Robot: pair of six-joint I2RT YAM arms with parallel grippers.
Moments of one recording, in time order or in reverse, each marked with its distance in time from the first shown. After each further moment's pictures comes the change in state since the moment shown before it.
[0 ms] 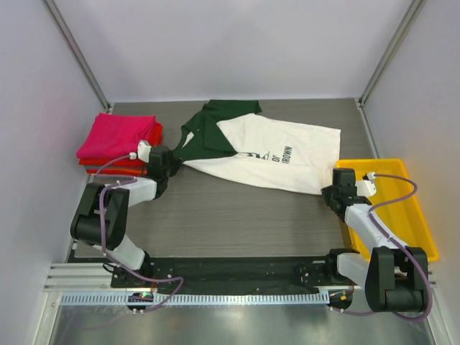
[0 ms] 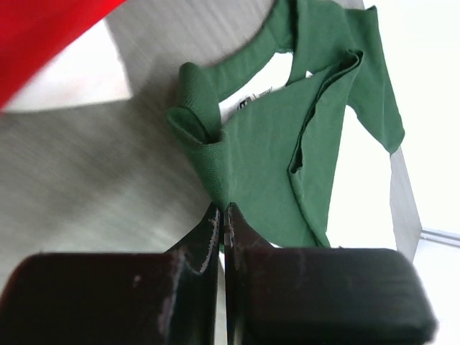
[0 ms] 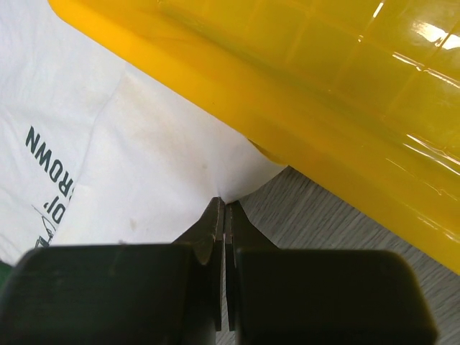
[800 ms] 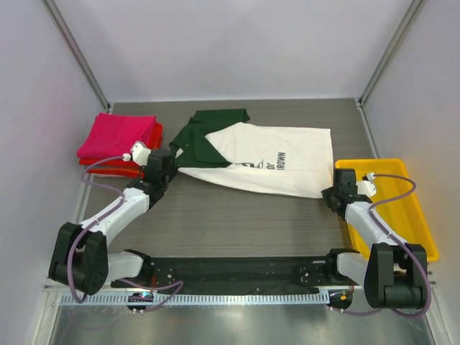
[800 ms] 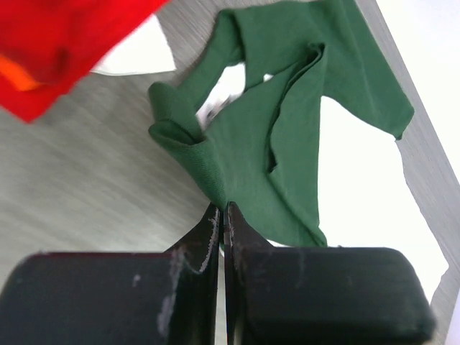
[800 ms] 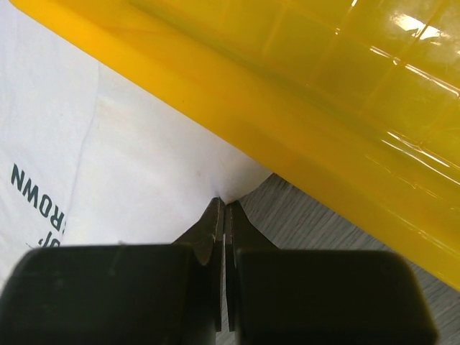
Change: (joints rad) left arm -0.114 -0.337 -0.020 -0.383 -0.189 0.063; right arm -0.019 0.018 0.008 -0.041 -0.013 -0.026
